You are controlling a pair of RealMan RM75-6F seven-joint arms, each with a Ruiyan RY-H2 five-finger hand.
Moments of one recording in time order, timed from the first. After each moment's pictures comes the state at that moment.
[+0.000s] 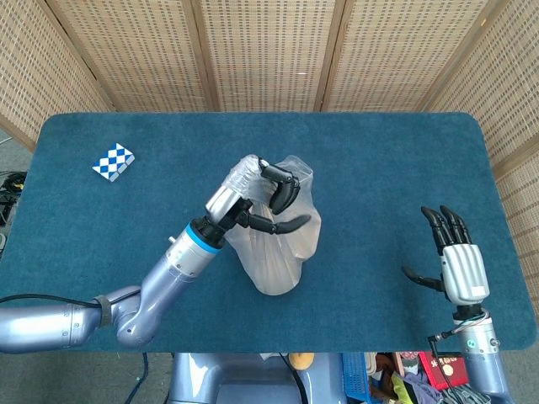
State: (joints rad) left arm -1.03 -1.42 -0.55 -1.84 1.24 1.10 -0.62; right arm 0.24 -1.29 0.14 -1.59 -1.51 1.52 0.07
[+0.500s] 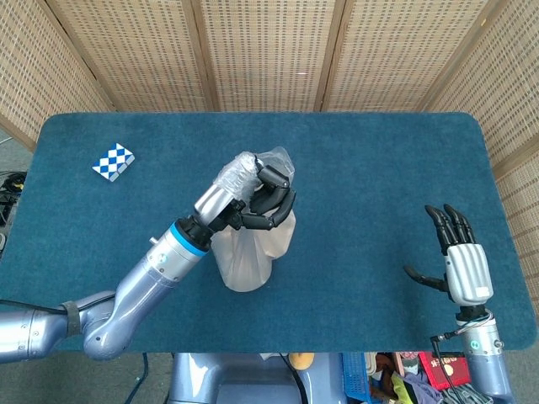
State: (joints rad) left arm -1.01 -1.24 -0.61 -2.02 1.09 1.02 -0.46; right arm 0.24 -1.28 0.15 -1.61 -1.52 1.53 0.09
